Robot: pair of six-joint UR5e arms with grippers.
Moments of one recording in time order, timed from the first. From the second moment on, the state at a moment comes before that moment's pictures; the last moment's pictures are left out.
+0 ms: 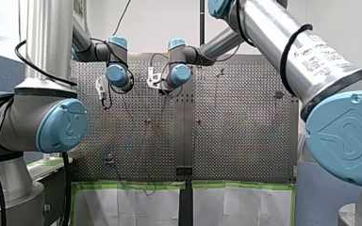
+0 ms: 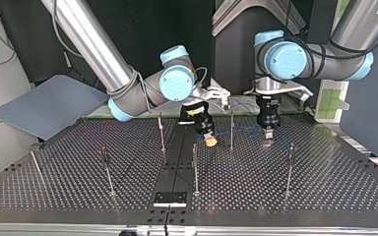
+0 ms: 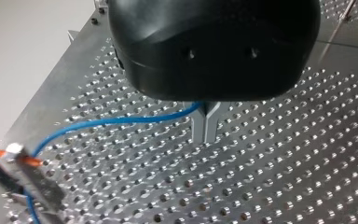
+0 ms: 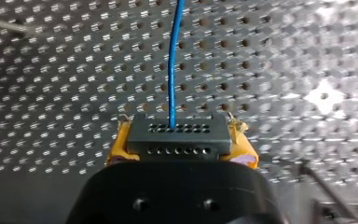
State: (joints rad) left arm -0.09 -1.63 -1.92 -2.75 -1.77 -1.78; right arm 2.43 -0.86 0.99 0.00 1.65 1.66
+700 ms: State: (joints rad) left arm -0.14 -1.73 -2.10 -2.58 -1.78 -1.81; right arm 2.42 -0.86 1.16 0.00 1.66 1.65
